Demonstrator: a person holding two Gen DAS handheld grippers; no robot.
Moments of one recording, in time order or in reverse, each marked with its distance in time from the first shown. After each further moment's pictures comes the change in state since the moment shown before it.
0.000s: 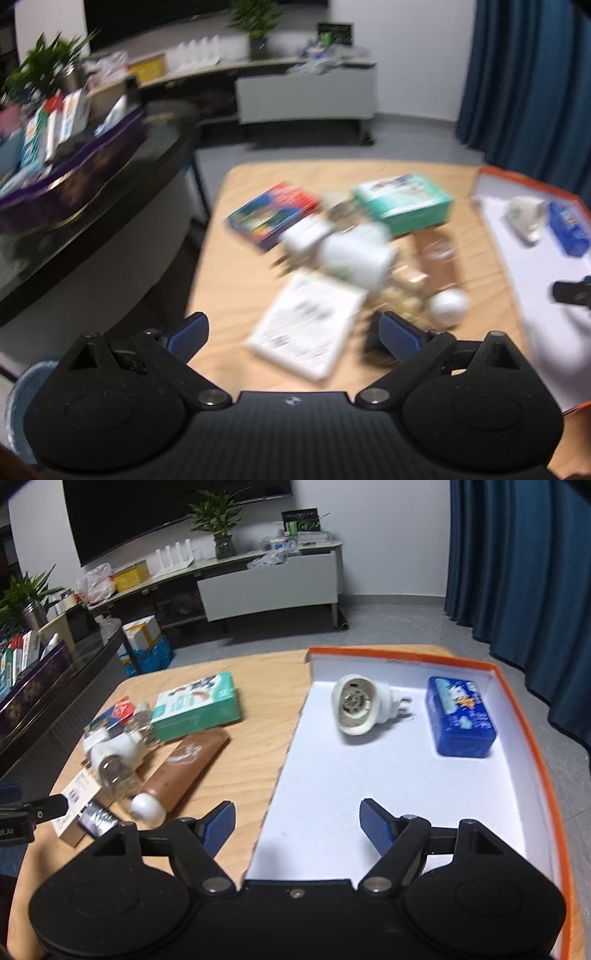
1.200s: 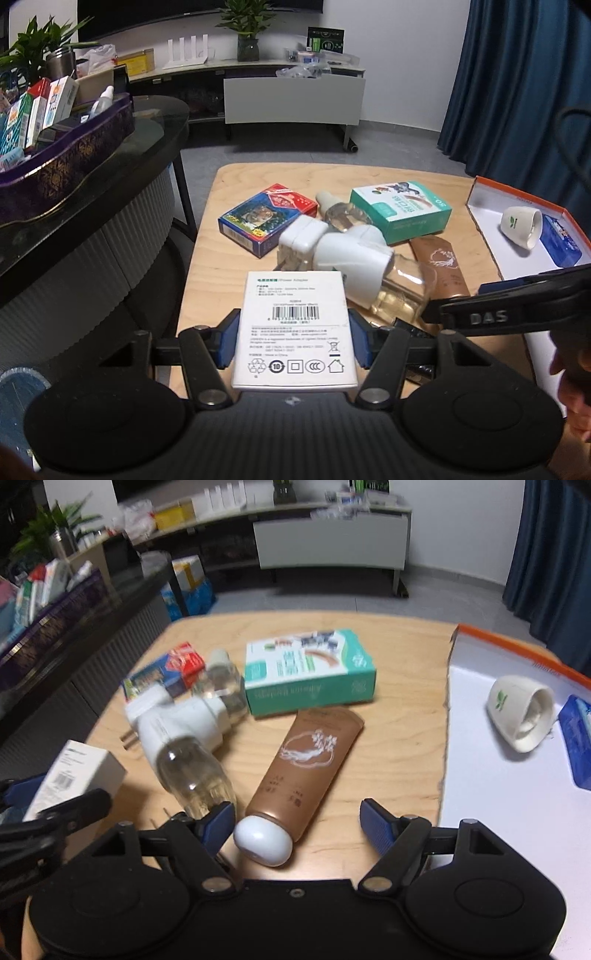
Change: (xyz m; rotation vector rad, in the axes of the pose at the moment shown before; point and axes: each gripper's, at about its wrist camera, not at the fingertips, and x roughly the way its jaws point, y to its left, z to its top) left arm 0.019 0.012 0.002 -0.029 -0.036 -0.101; right arm 0.088 0.105 0.018 -0.127 0.162 0.045
